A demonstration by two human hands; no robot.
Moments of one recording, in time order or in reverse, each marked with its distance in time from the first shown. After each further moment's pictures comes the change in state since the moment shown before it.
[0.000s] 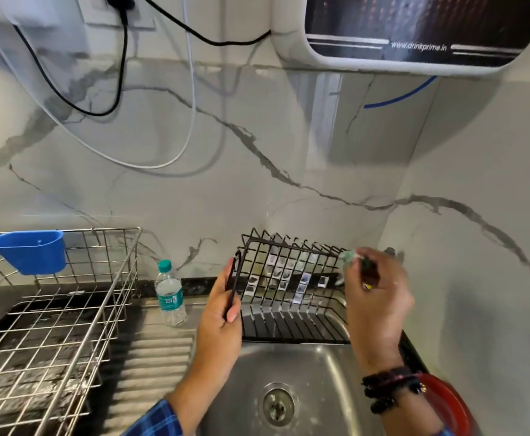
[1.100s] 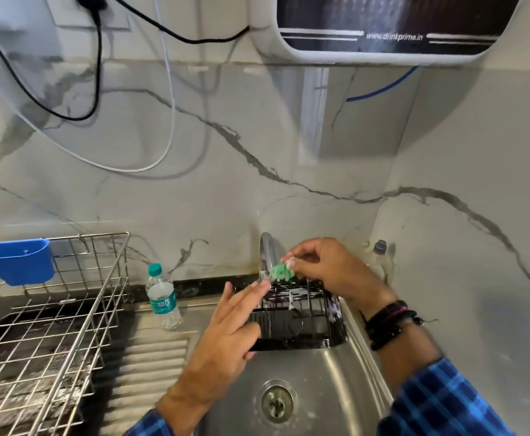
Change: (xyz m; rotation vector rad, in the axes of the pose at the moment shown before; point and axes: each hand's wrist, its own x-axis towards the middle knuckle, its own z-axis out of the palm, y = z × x) left_hand -0.004 -0.007 -0.006 0.789 -0.345 0.776; right_hand 0.052 0.003 0.018 0.180 -0.996 0.190
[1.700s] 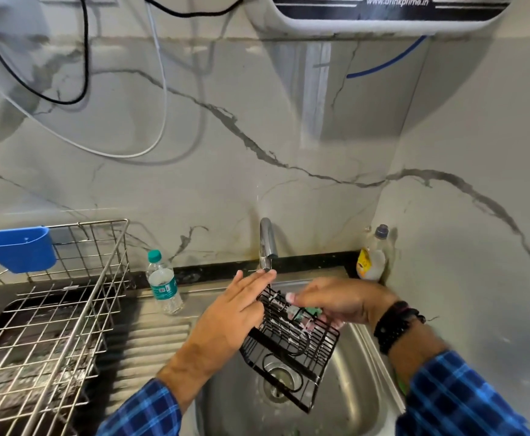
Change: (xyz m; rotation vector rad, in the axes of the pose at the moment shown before) left_hand 0.007 -0.011 0.007 0.184 -0.257 0.049; right_hand -0.017 0.055 0.007 0.045 -0.514 0.520
